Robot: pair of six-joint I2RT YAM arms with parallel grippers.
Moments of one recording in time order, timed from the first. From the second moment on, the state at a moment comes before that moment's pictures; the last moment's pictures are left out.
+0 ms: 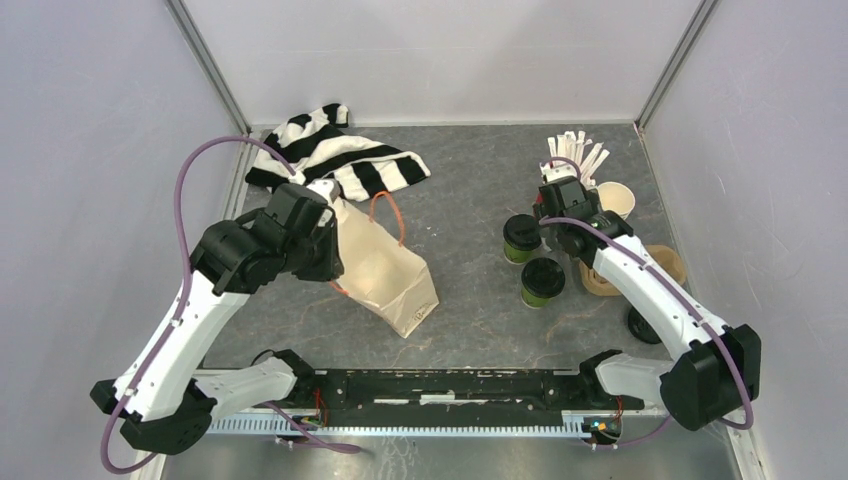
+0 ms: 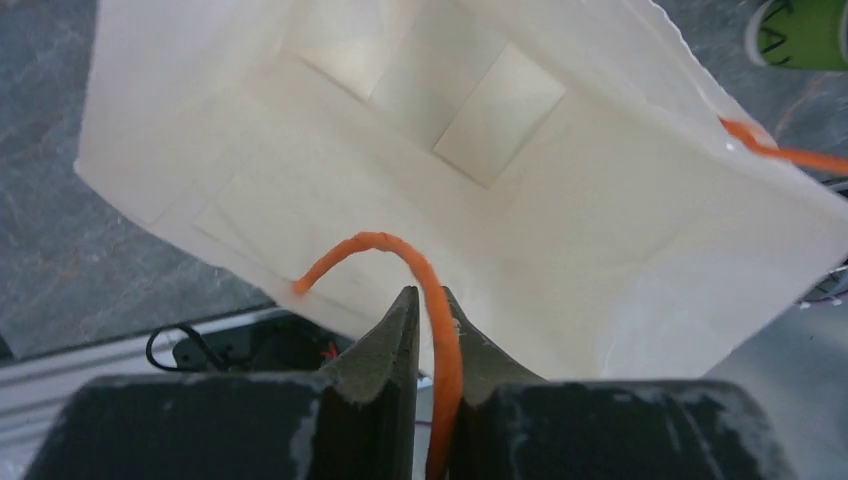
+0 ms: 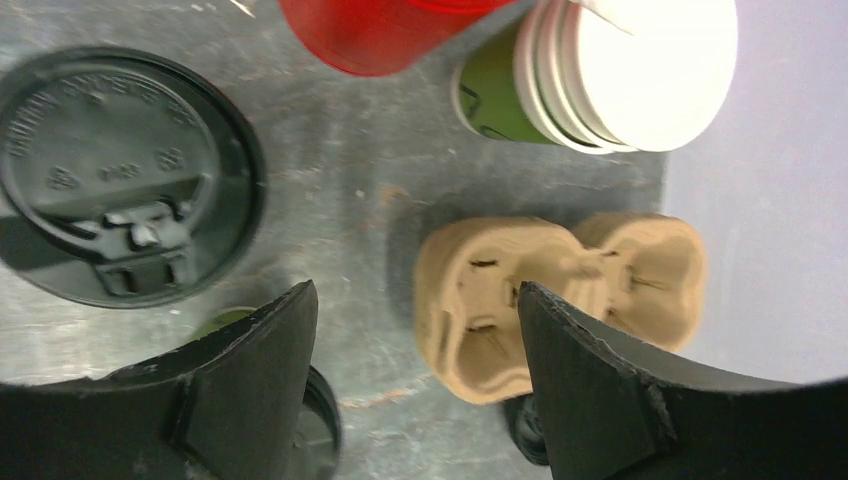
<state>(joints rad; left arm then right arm) -0.65 1.04 1.47 -1.38 -0.13 -0.50 0.40 1.22 1.02 -0.73 0.54 0.06</state>
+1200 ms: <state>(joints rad) -0.65 1.30 1.56 -1.36 -0.04 -0.47 0.04 1.17 0.95 -0.86 0.29 -0.09</state>
